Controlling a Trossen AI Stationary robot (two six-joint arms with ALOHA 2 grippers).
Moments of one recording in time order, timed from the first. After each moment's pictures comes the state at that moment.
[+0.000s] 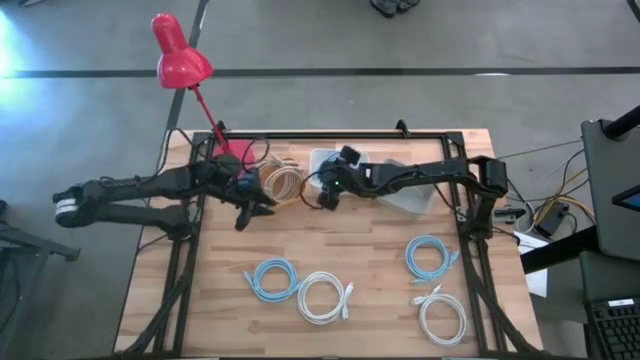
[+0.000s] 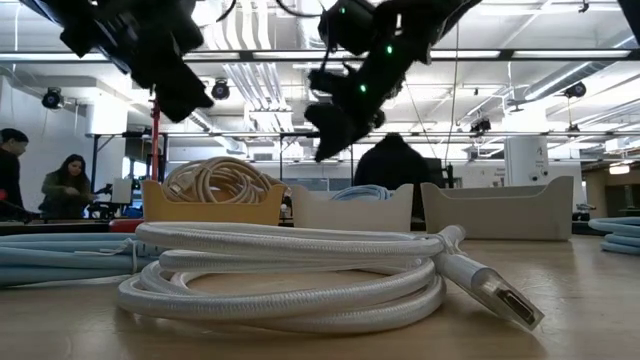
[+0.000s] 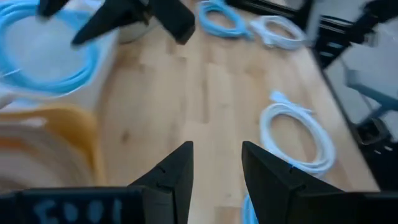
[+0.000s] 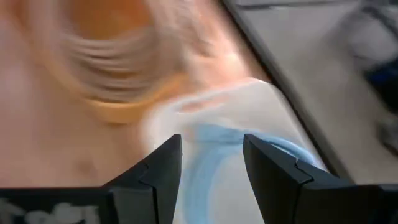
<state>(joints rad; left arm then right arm) 0.28 0.87 0.63 -0.32 0.39 -0.05 -0.14 1.85 1.31 -0.27 0.45 0.05</state>
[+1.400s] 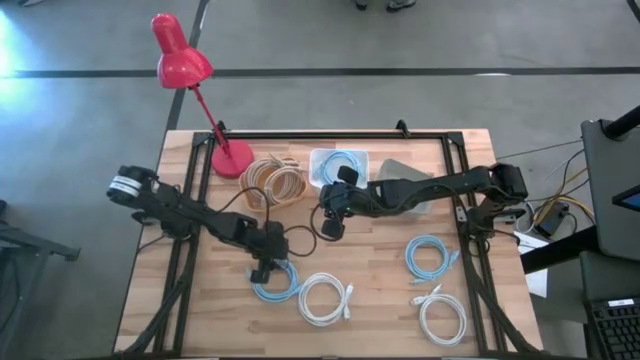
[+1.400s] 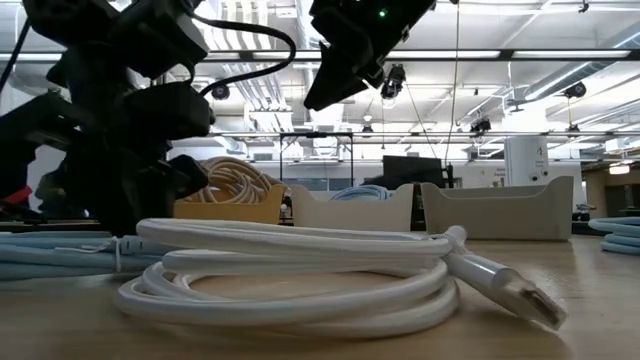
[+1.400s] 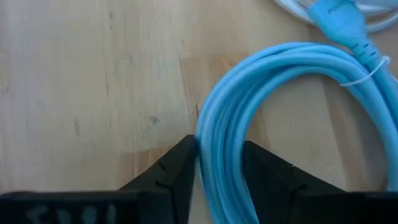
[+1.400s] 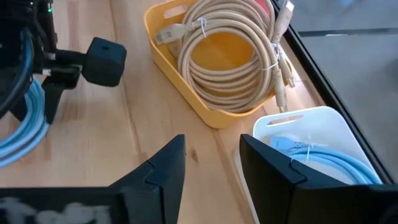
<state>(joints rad) -0.24 1.52 0.64 -0.15 0.09 -0.12 0.05 1.73 1.34 -0.37 0.39 0.12</state>
